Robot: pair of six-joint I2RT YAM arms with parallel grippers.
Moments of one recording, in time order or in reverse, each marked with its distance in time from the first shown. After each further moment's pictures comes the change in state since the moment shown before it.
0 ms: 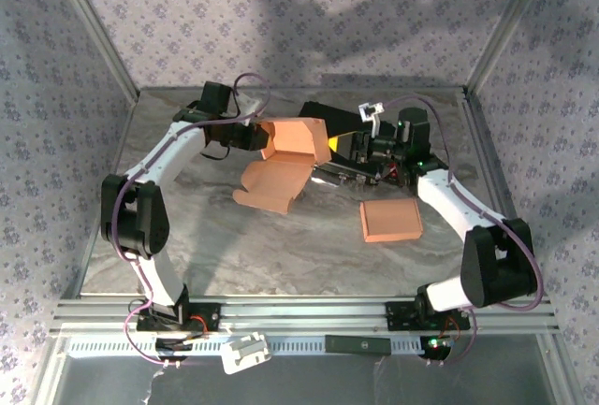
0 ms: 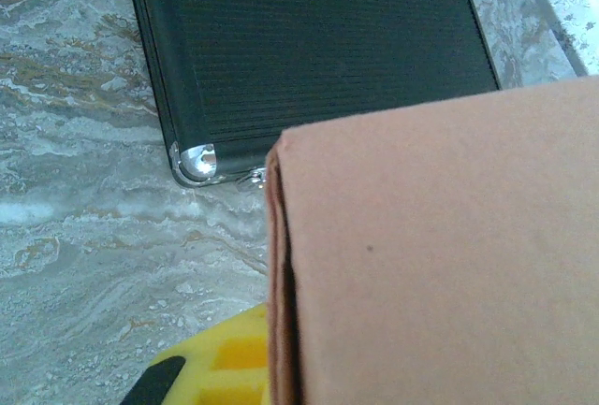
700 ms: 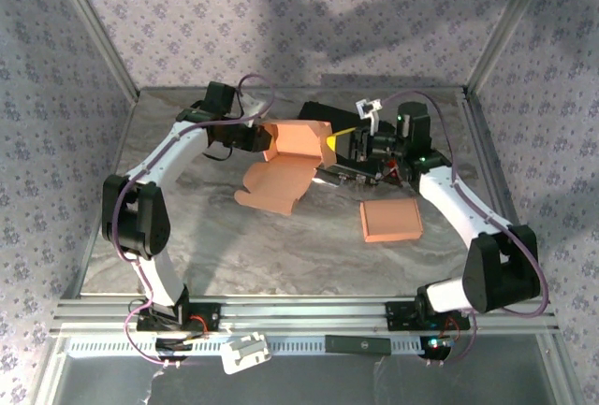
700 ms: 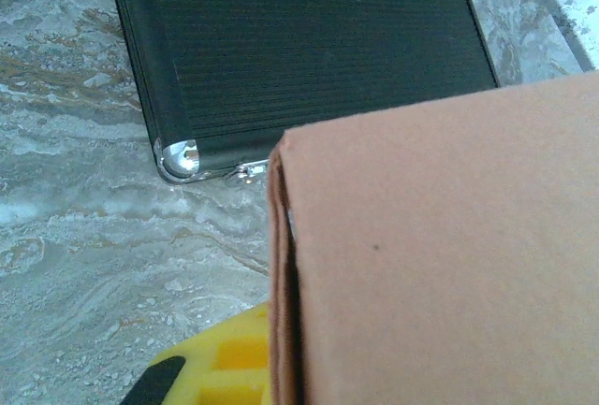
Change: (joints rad) left arm -0.021 0.000 0.010 -0.023 -0.014 0.011; right arm 0.016 -0.017 0.082 -0.144 0.010 -0.119
